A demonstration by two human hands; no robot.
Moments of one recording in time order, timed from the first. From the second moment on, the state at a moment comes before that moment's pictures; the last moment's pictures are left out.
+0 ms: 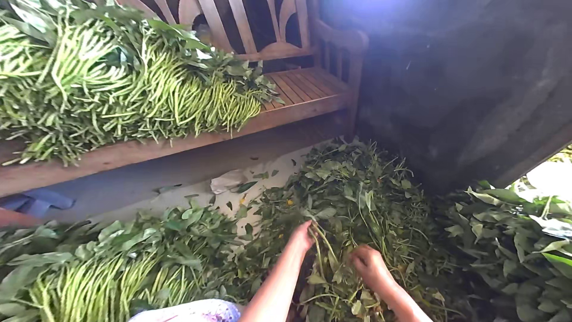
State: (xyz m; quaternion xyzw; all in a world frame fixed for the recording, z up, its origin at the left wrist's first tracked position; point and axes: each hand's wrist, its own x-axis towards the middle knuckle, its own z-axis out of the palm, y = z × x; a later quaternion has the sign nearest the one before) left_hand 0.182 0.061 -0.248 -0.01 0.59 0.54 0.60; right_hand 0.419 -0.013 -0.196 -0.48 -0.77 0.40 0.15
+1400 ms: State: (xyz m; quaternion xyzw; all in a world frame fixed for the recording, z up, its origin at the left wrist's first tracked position) left_hand 0.240 0.019 -0.248 0.26 0.58 0.44 0.64; right_hand 0.379 0.029 -0.239 -0.57 -0.52 0.51 0.39
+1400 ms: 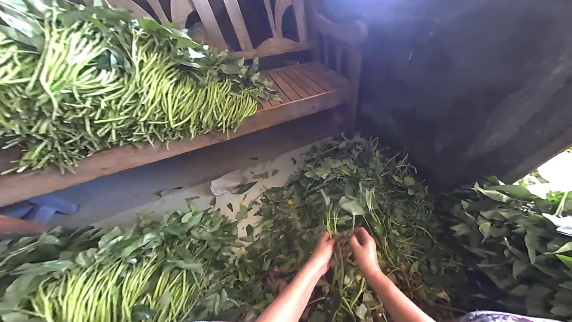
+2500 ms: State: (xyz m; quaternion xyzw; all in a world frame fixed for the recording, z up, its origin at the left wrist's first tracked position) left_hand 0.189 0.047 -0.204 0.11 0.43 0.61 0.66; right_hand 0.494 0.061 -0.267 -0.66 -0.54 0.47 0.21
